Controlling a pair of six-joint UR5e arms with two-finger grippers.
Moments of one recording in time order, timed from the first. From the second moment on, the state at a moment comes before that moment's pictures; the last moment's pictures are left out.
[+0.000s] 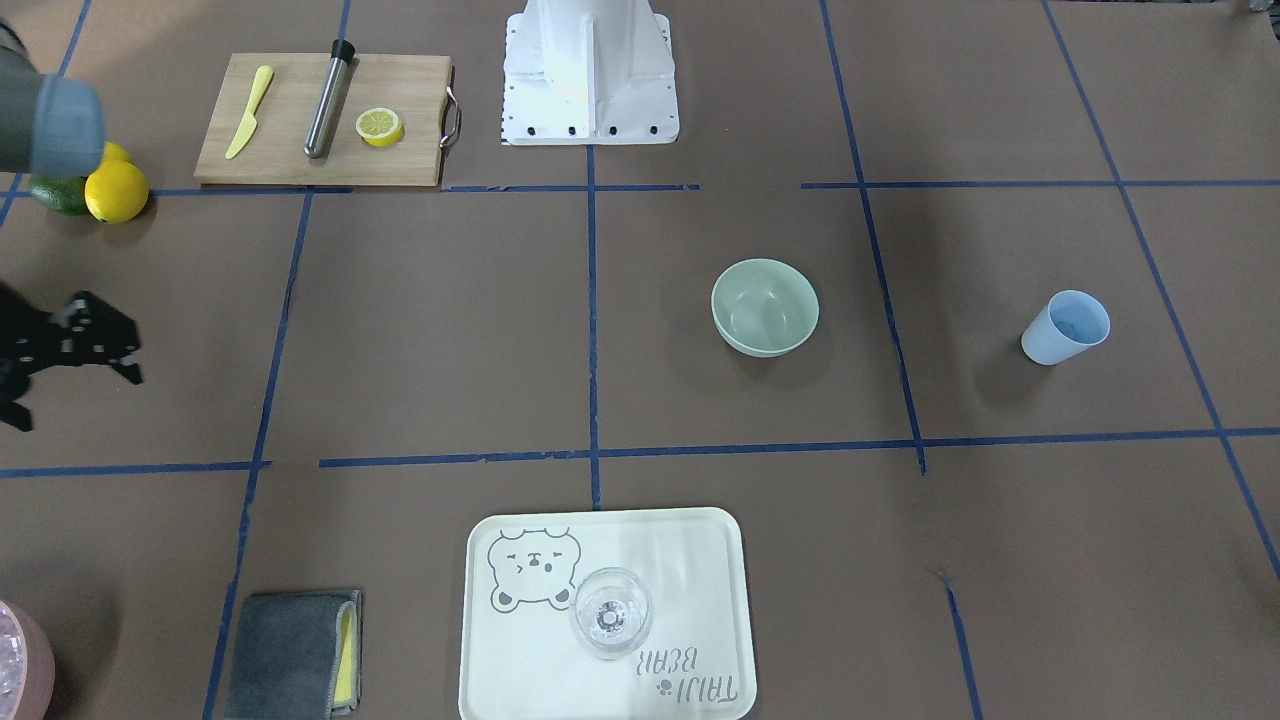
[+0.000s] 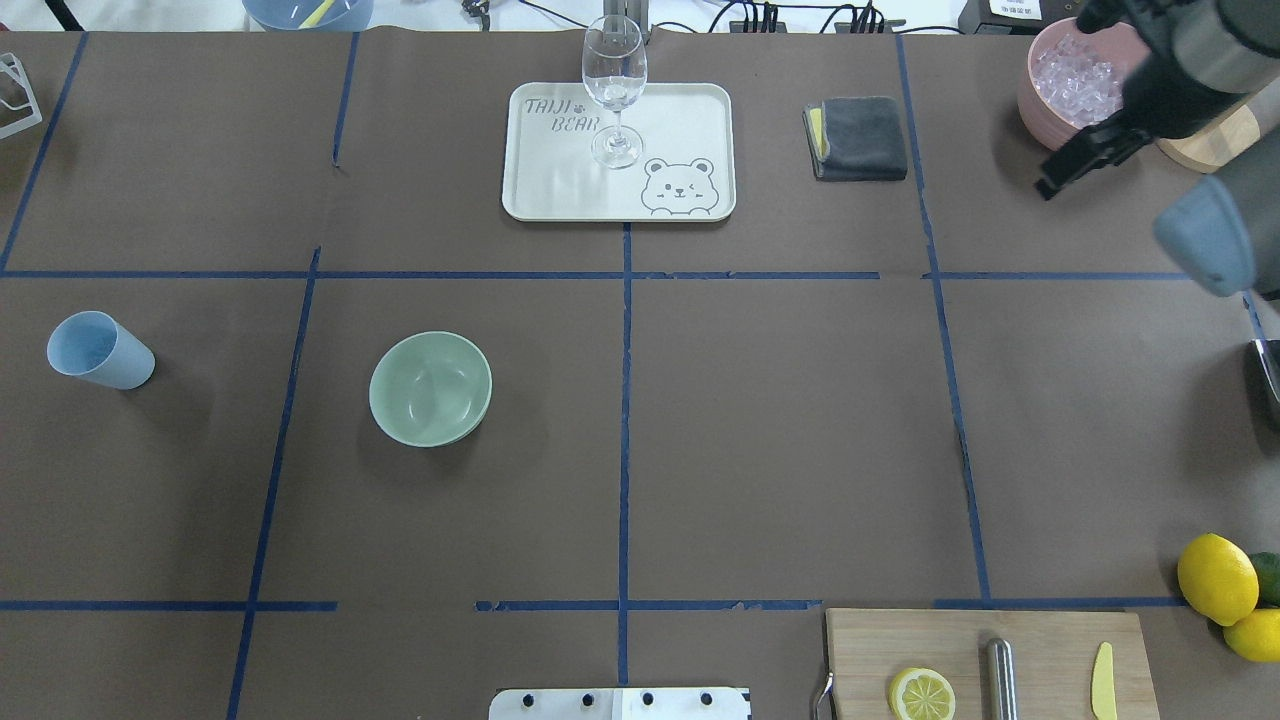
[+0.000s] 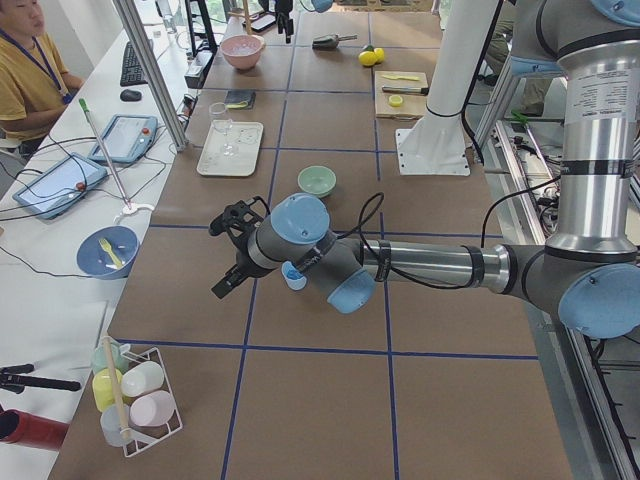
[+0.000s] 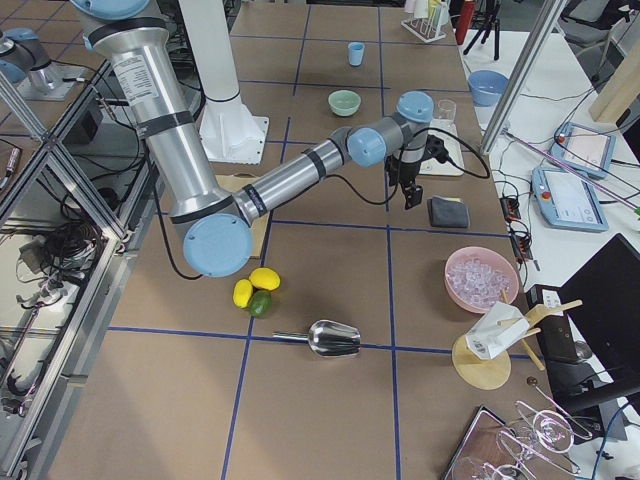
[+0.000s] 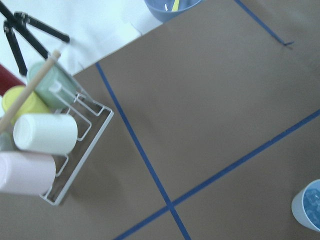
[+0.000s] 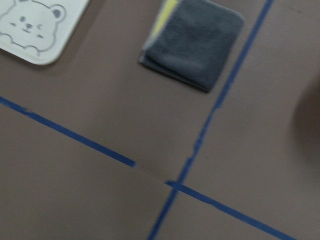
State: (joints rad) left arm -1.62 -1.53 -1.66 -2.37 -2.38 -0.01; right arm 1.22 -1.26 1.74 -1.61 2.28 0.08
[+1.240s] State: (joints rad) left arm -0.86 -1.19 -1.78 -2.86 -1.68 -0.89; right arm 1.42 -1.56 1.80 -1.59 2.32 -0.09
